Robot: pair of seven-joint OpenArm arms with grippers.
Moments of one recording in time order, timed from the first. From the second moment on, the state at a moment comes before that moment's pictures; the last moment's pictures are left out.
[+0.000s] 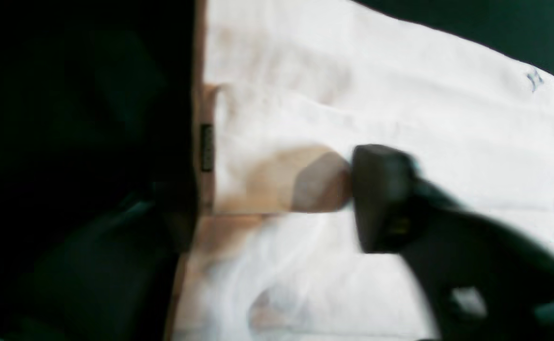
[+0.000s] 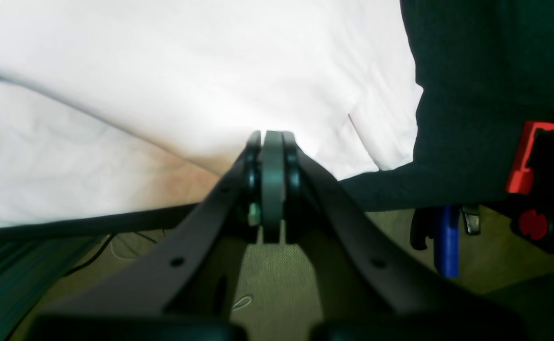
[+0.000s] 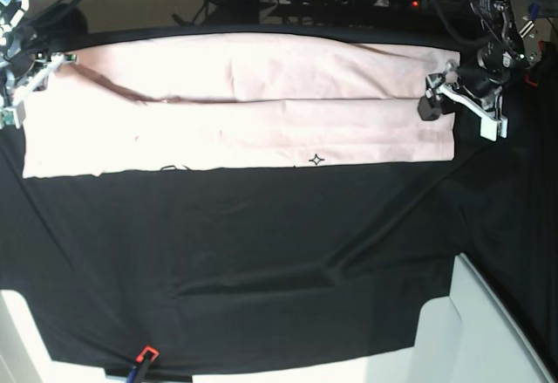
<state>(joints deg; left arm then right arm) 13.4 -14.7 -30.1 68.8 -29.7 -32.4 37.6 -15.8 -2.2 45.6 98.8 -2.0 40.8 -53.3</state>
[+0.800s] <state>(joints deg) 18.5 -14.2 -29.5 82.9 -29.0 -27.1 40.6 -16.0 -2.2 45.6 98.8 -2.0 40.8 -53.3</state>
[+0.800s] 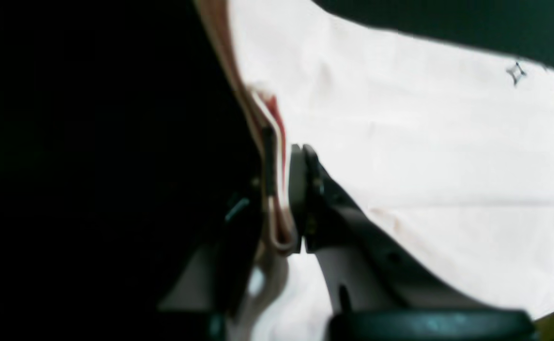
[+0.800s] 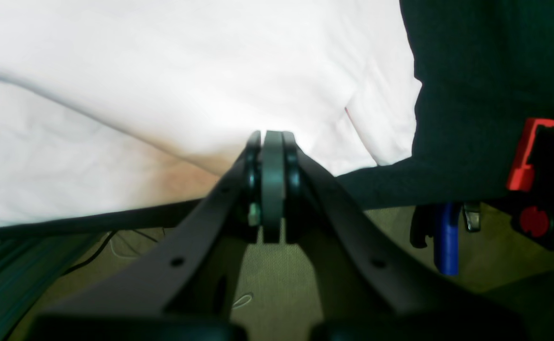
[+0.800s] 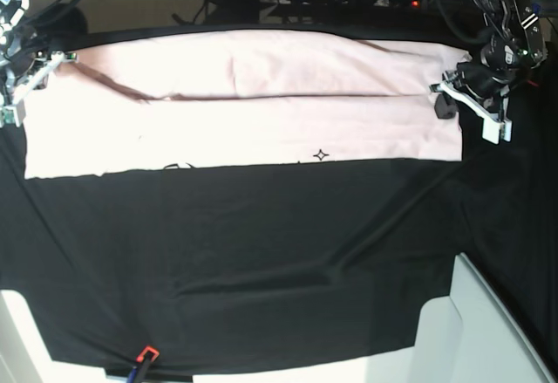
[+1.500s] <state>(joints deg) 21.1 -9.5 -10.1 102.3 -28.2 -26.2 52.0 -15.9 -2.5 45.6 98.8 -2.0 40.8 -53.3</state>
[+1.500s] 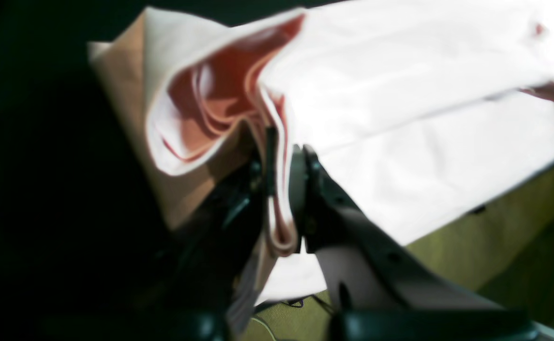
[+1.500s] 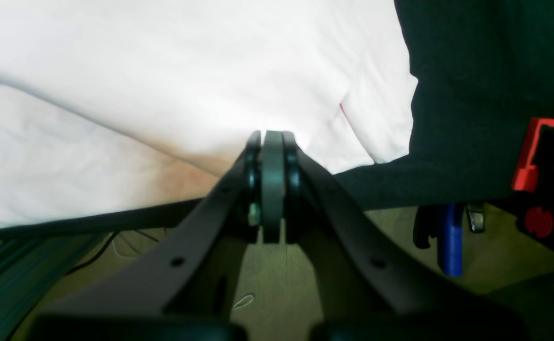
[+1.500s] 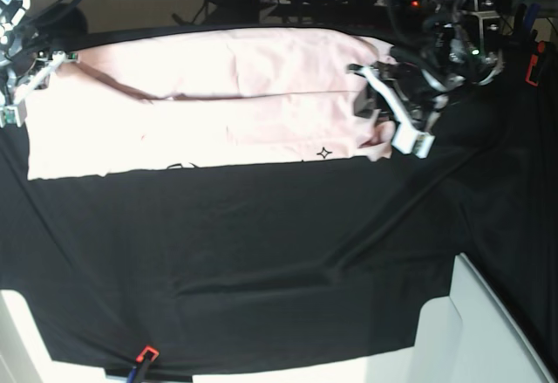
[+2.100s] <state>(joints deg) 13.6 -2.0 5.0 92.5 -28.1 -26.0 51.6 -16.0 -2.5 45.6 98.8 -2.0 40.8 -53.3</state>
